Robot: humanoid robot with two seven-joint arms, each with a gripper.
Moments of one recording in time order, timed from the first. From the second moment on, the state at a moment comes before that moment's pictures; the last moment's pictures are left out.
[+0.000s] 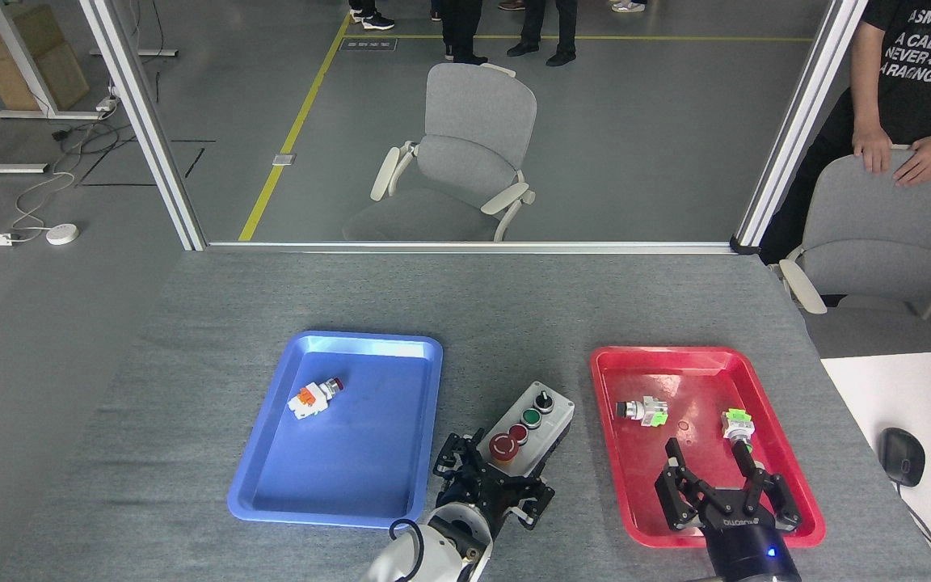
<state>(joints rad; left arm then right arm) -0.56 -0.14 -0.91 -0.80 -1.19 0.30 -0.07 0.04 0.05 -0.21 -1.52 1.42 -0.27 -0.02</state>
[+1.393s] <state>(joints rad) -0.29 0.11 -0.26 -1.46 -1.19 0.16 0.00 -0.06 0.02 0.12 -1.40 1.45 -0.23 -0.03</state>
